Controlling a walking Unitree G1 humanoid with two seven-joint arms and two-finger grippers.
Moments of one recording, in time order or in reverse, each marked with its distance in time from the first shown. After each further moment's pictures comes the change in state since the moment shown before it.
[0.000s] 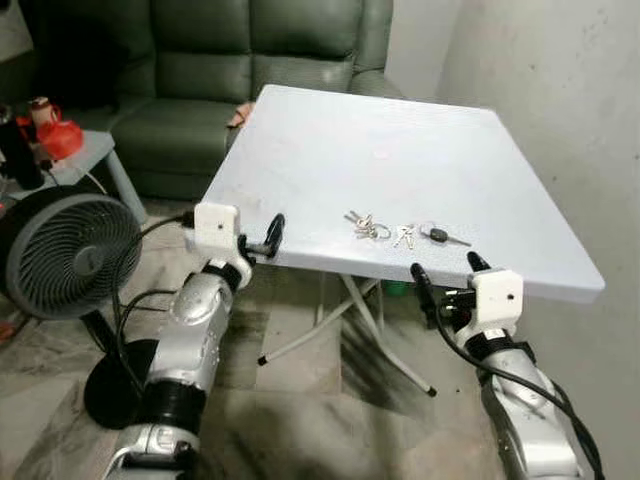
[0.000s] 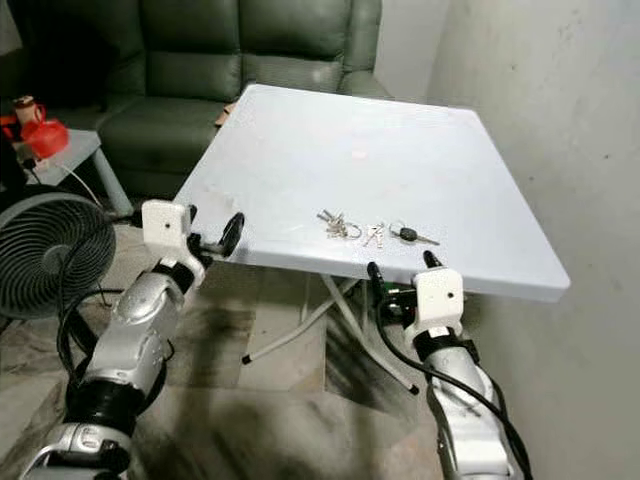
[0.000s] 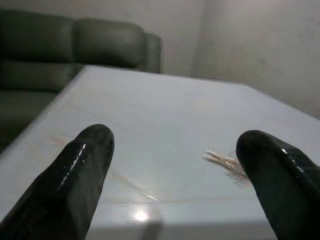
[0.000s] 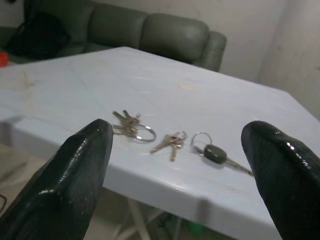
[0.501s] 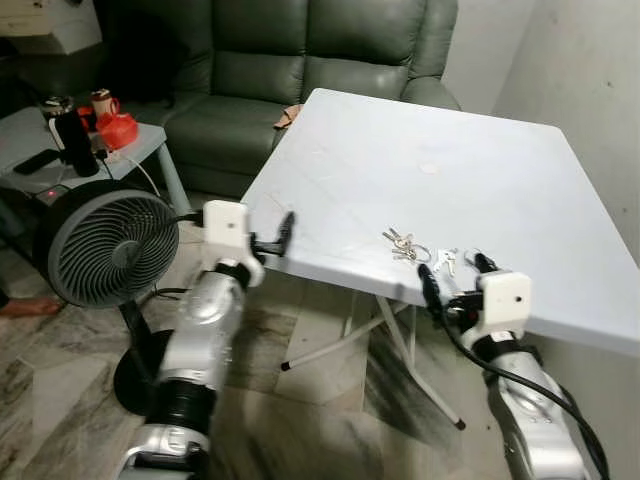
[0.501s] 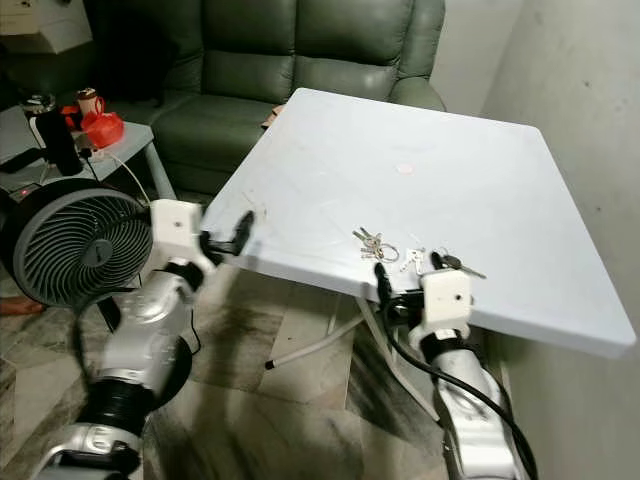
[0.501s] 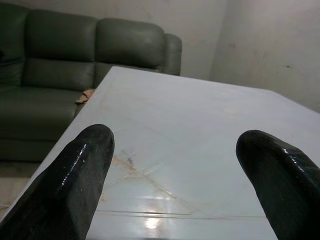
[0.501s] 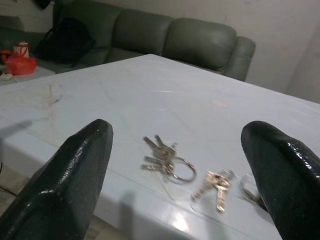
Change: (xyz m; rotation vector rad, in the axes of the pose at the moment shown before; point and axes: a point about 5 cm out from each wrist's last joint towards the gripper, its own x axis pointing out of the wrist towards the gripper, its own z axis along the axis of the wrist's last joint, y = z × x) left arm 0.000 0.002 0.001 0.011 -0.003 0.000; right arm -0.002 0.002 0.001 0.021 -0.016 0.004
